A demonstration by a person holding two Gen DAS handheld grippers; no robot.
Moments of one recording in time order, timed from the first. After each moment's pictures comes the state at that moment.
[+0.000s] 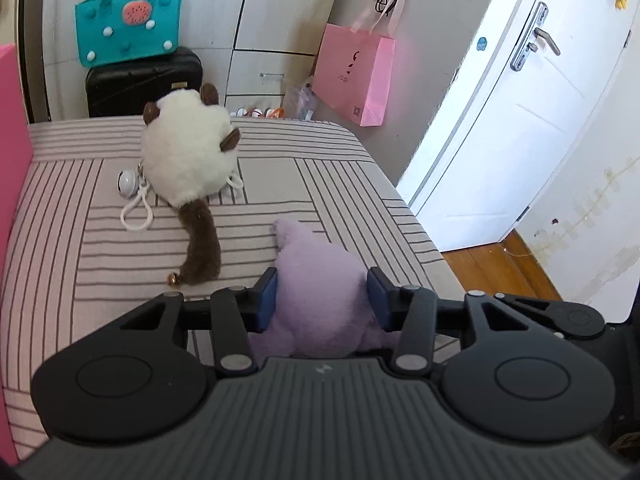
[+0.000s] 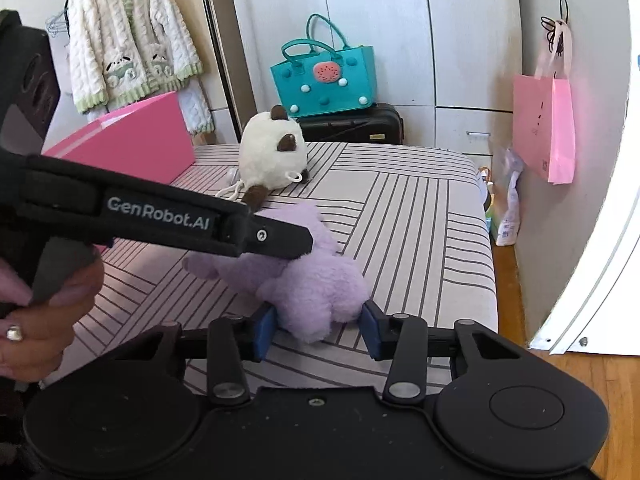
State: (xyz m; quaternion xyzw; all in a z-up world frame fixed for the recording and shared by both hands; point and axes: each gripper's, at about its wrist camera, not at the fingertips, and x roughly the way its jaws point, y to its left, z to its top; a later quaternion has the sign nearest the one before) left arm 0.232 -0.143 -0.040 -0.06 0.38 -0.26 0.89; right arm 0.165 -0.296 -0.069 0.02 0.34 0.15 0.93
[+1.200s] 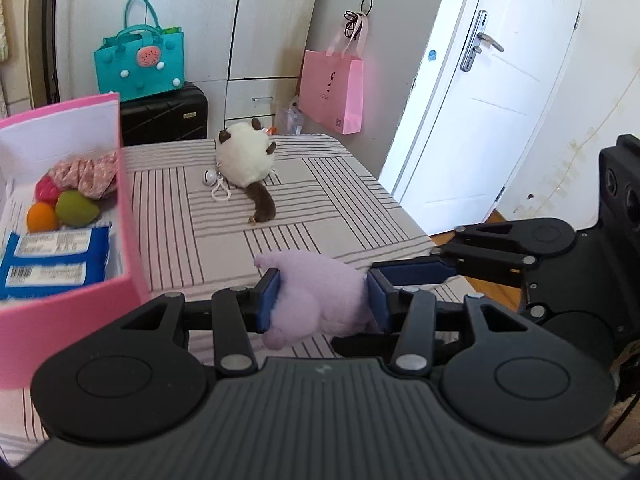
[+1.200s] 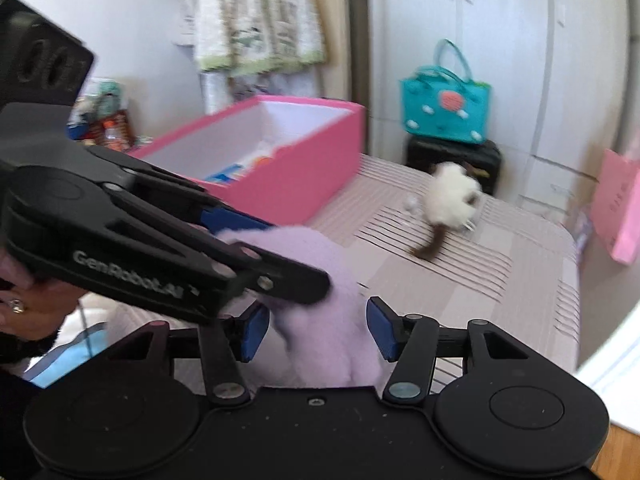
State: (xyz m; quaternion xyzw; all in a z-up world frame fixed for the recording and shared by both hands) left arm 0.109 -0.043 0.028 -0.02 0.34 -0.29 0.89; right arm 0.072 -0.184 0.020 -0.07 0.32 0.28 0.90
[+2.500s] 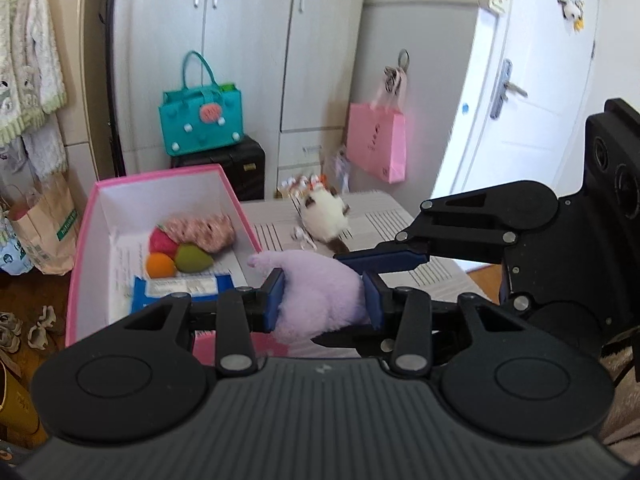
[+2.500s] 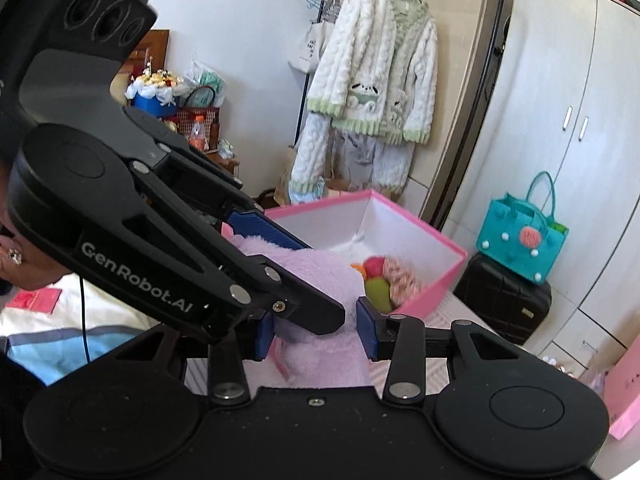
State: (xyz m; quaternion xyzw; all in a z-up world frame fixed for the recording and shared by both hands) left arm 0.072 0.050 0.102 0.00 0.28 -0.23 0.93; right arm 0.073 -0.086 0.100 -0.20 0.21 0.38 0.88
